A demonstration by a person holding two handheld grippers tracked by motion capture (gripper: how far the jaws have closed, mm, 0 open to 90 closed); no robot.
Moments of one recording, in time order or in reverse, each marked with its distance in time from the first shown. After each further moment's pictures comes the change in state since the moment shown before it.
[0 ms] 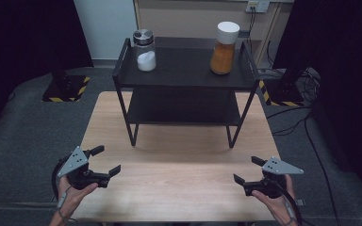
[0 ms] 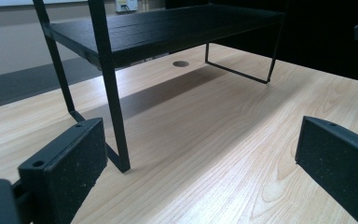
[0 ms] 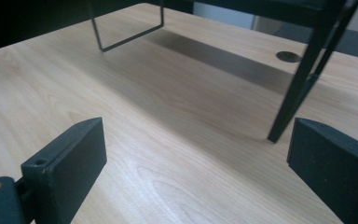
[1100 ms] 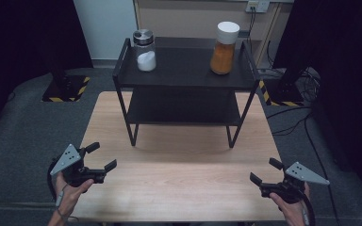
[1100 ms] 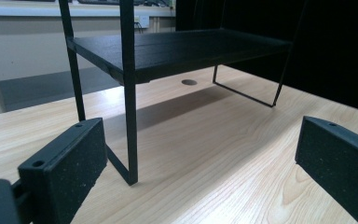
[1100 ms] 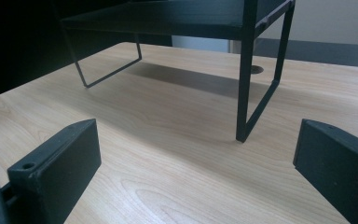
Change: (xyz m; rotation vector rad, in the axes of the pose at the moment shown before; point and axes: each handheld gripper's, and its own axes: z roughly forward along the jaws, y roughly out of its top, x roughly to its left) left arm 0.006 -0.009 -0.005 -0.078 0.027 -0.065; right arm -0.011 -0.039 -0.030 -0.140 -0.058 0.125
